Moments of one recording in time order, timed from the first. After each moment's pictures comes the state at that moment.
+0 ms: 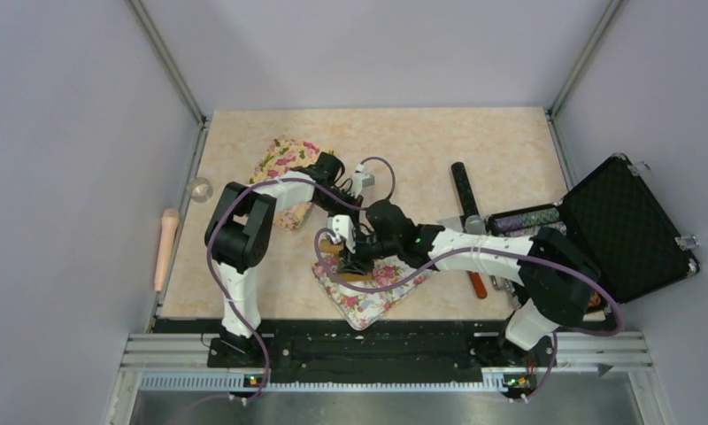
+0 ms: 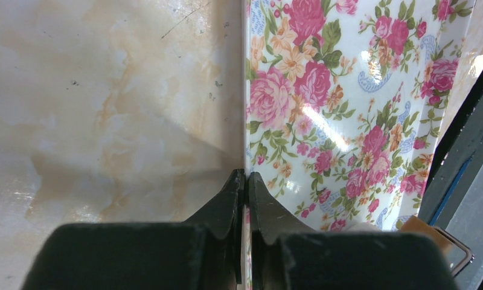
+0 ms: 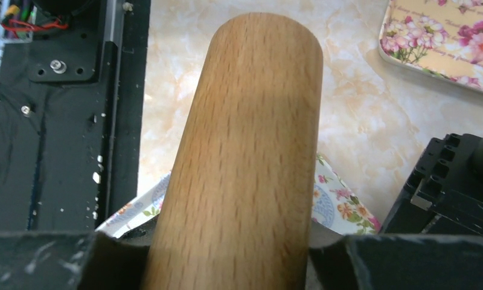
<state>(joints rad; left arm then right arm) -0.43 2.01 1.32 -0.53 0.69 0.21 0.99 1.59 0.95 0.05 -0.51 -0.30</state>
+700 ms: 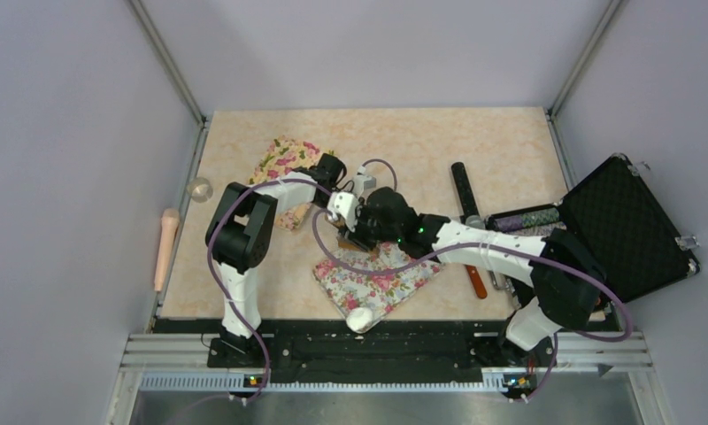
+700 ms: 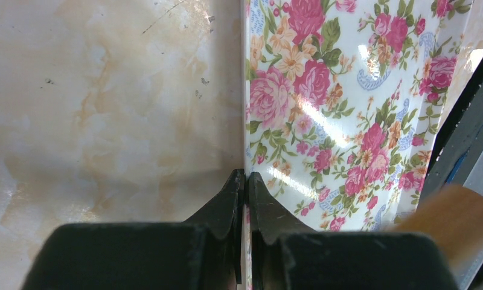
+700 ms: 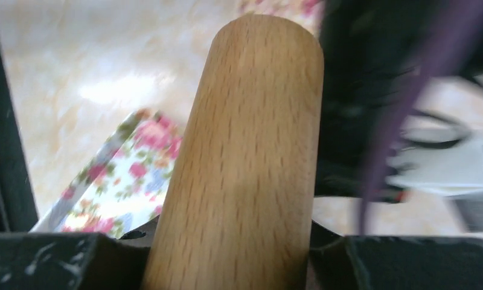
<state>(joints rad) -0.44 2.01 1.32 -0.55 0.69 0.21 0.97 1.55 0.97 0.01 -0.21 -0.34</state>
